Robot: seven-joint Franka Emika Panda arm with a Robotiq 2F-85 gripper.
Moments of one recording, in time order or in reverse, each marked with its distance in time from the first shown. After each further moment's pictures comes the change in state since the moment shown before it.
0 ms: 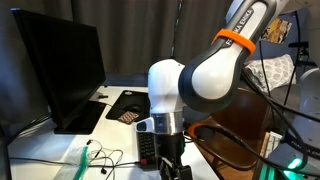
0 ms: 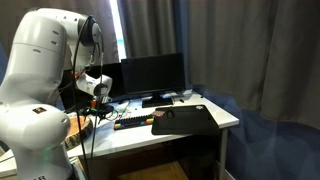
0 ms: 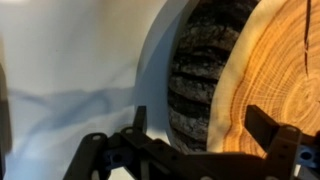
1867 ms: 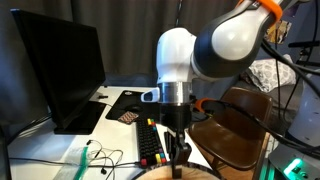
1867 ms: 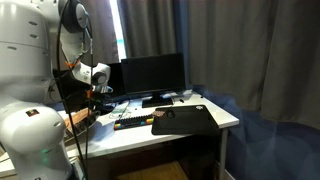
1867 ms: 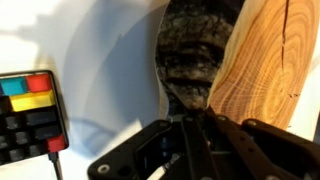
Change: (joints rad) arm -0.131 -0.212 0.105 -0.068 0.000 -0.066 0.202
